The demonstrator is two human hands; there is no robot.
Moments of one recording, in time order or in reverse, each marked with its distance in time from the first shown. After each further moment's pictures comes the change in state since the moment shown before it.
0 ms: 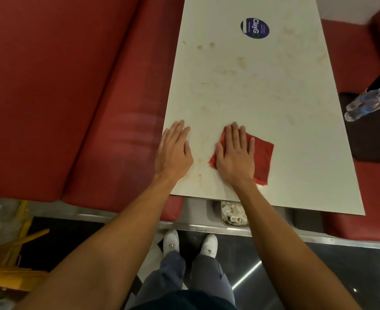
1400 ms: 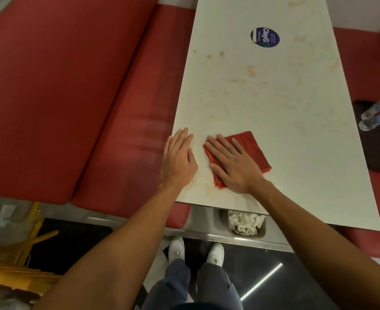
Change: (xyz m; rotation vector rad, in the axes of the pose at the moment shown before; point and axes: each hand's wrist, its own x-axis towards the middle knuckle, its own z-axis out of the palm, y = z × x) left_hand -0.001 -0.003 -0.002 -0.048 0.068 -0.055; right_hand 0.016 0.015 -0.009 -0.075 -0.117 -0.665
